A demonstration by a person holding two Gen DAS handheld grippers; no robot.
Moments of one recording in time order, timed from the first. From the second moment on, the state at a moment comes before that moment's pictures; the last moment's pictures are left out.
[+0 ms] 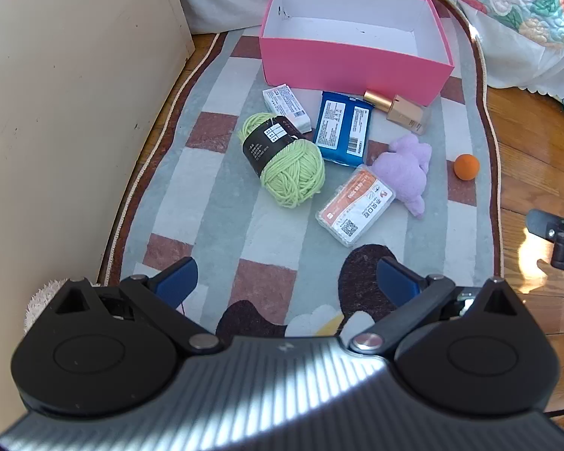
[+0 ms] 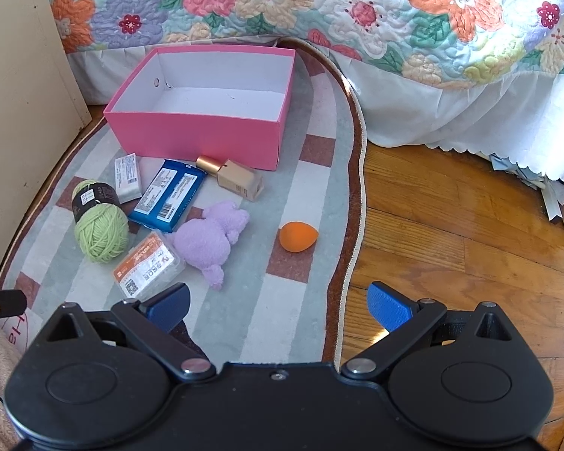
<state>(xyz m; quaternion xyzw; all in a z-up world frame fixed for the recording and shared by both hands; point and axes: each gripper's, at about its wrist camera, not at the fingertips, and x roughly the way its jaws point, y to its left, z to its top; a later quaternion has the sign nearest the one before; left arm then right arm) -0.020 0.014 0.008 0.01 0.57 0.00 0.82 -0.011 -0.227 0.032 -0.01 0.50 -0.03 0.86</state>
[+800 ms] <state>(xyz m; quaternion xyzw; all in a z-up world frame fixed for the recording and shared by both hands) -0.024 0.004 0.002 0.00 0.56 -0.02 0.83 -0.013 -0.229 0.035 -0.01 0.50 -0.02 0.87</state>
